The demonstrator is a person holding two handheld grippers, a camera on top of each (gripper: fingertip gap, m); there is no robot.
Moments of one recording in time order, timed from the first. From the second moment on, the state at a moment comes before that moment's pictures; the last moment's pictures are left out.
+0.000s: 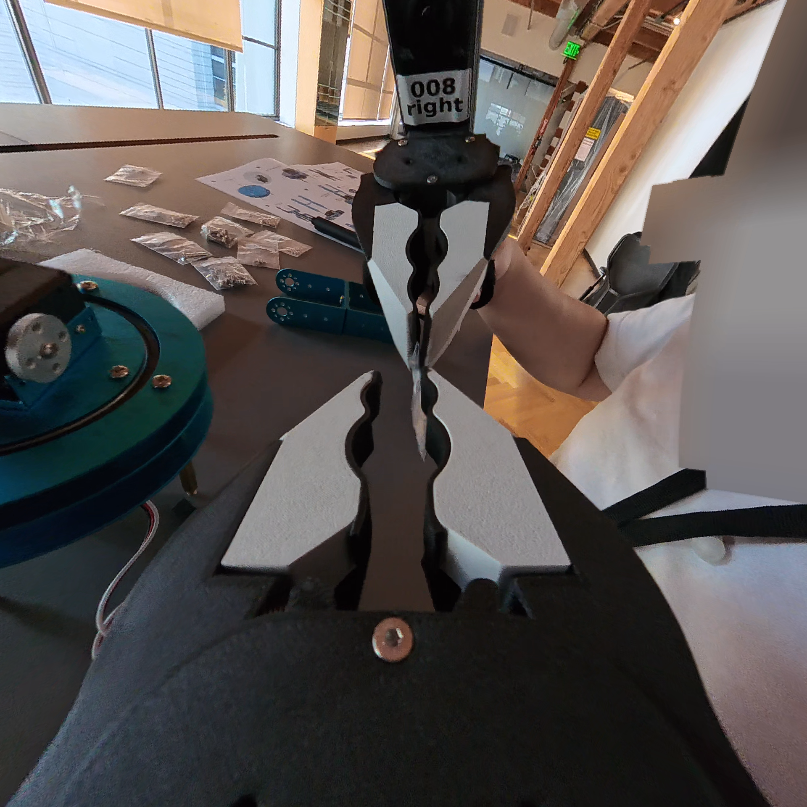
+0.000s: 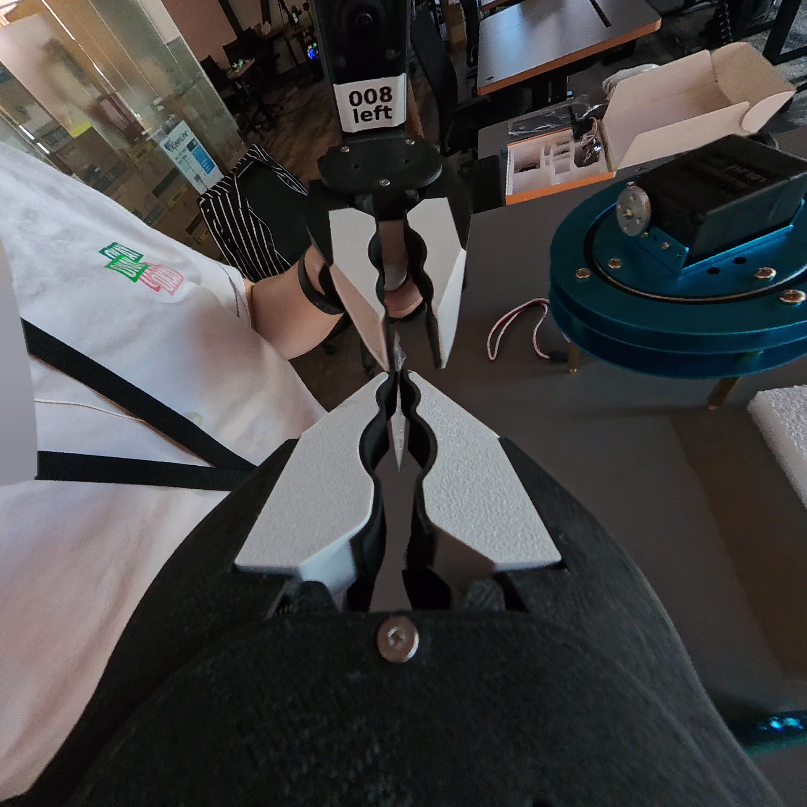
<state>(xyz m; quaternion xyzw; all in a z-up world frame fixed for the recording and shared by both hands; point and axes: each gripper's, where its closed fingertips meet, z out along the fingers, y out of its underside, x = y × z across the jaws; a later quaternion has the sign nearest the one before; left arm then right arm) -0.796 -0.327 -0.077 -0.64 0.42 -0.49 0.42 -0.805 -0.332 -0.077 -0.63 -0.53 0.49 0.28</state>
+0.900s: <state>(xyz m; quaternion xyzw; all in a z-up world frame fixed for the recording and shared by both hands) -0.799 -0.342 -0.075 -0.63 0.44 -0.51 0.38 -0.808 -0.338 -0.072 -0.63 -0.48 0.55 0.27</state>
